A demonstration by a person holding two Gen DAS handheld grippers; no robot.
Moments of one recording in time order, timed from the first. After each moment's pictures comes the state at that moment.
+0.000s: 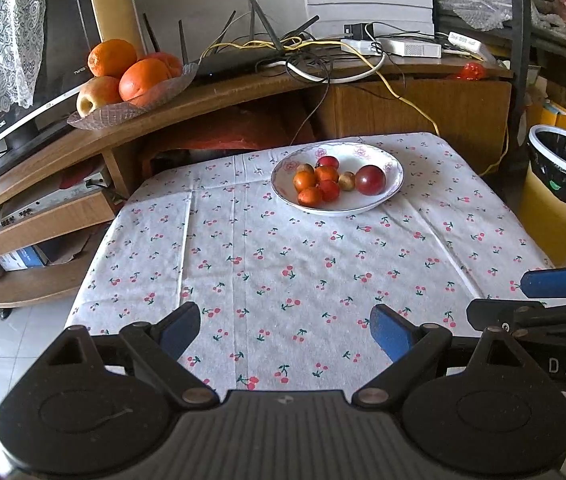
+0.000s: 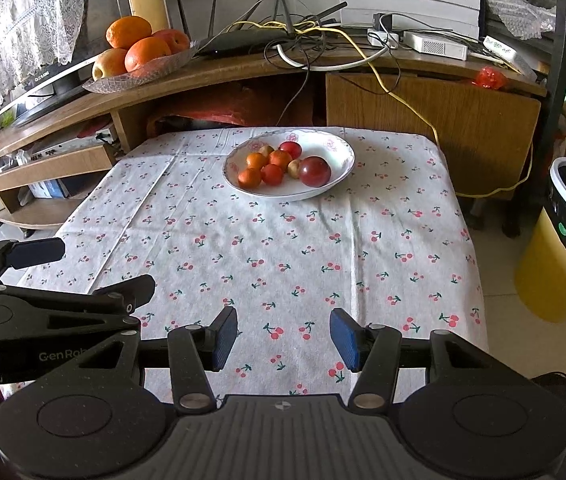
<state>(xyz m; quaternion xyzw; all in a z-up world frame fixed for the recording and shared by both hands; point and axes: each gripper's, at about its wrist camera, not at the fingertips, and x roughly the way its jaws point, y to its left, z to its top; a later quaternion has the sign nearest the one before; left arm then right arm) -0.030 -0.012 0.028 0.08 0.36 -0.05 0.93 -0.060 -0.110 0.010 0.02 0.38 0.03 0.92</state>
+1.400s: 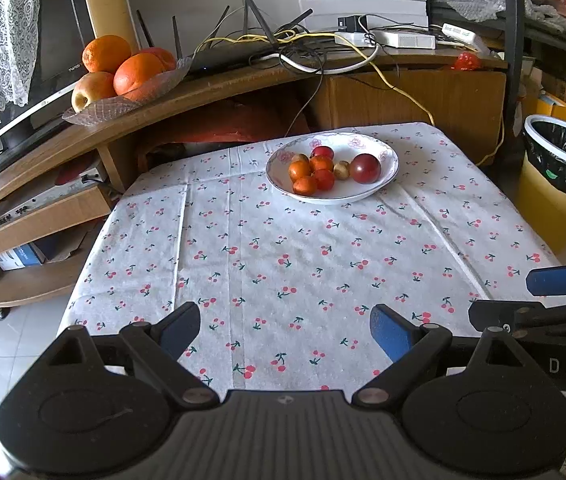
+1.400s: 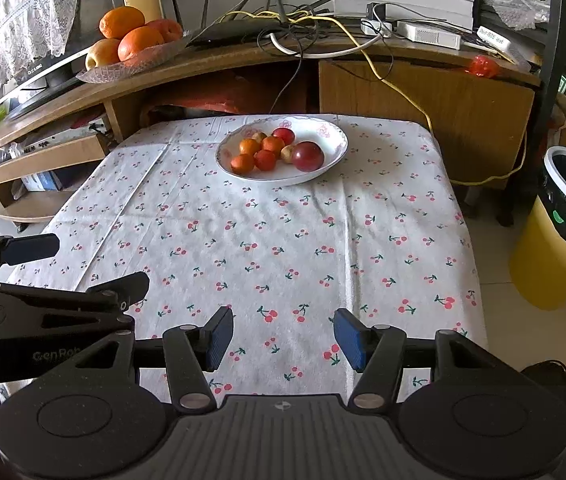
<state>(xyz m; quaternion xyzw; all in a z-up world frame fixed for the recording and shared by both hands) -0.033 -0.014 0.022 0.09 0.37 -0.05 0.92 -0.065 -0.109 0.003 0.02 0.40 0.01 0.92</state>
